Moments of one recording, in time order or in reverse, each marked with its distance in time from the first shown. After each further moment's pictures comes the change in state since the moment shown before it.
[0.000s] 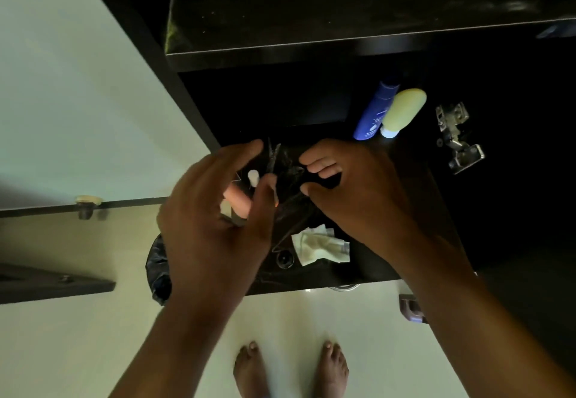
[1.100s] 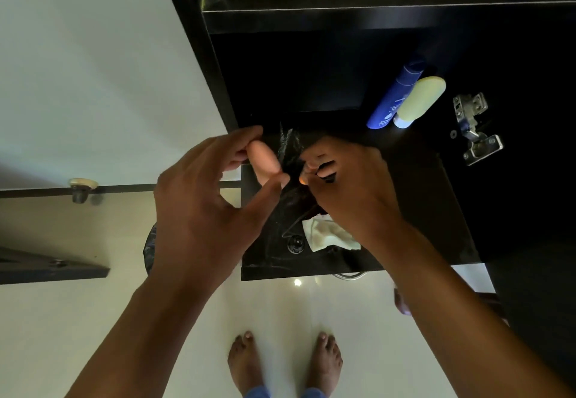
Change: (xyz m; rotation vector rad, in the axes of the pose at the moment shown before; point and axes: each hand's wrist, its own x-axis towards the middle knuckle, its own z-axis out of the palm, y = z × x) left_hand 0.001 -0.028 -0.013 -0.011 -0.162 -0.015; right_hand 0.004 0.021 0.042 -0.098 0.070 -0.060
